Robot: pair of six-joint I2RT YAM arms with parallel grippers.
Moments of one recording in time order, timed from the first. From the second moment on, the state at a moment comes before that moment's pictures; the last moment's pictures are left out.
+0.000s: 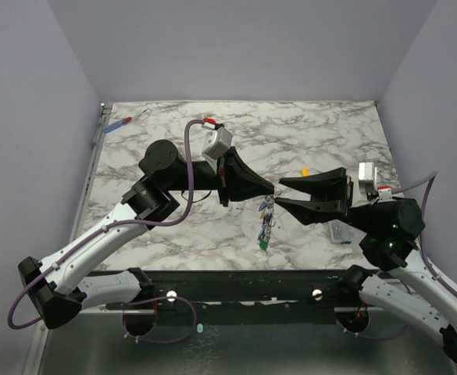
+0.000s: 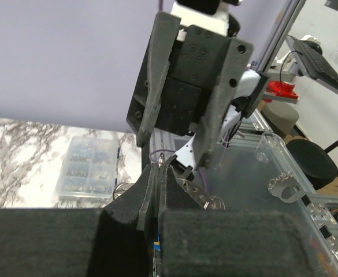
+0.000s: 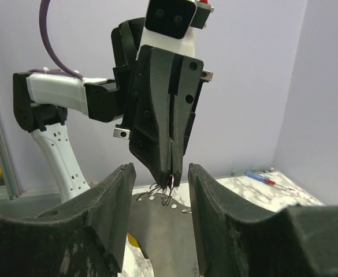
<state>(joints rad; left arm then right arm) -0.83 1.11 1.16 0.24 0.81 -0.42 0.77 0.65 0.74 0.48 -0.52 0.23</state>
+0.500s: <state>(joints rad) -0.83 1.16 1.31 -0.12 0.75 -0.20 0.77 0.71 1.18 -0.32 -0.40 -0.08</state>
